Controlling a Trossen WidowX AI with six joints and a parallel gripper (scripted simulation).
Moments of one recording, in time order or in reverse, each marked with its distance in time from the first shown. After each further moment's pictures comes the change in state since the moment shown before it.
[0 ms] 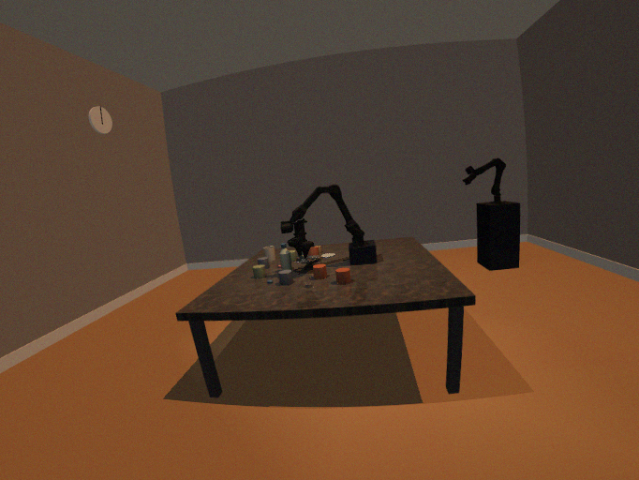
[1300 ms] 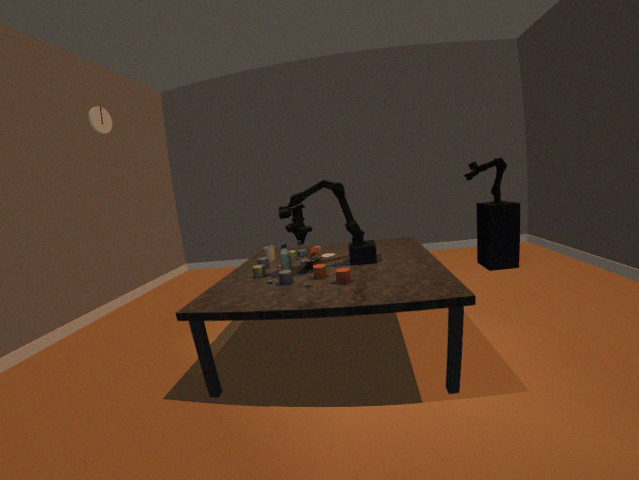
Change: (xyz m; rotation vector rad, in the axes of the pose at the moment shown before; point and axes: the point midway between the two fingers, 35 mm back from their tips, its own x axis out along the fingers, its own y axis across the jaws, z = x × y) arm -0.083 -0.011 -0.005 -0.001 0.005 0.004
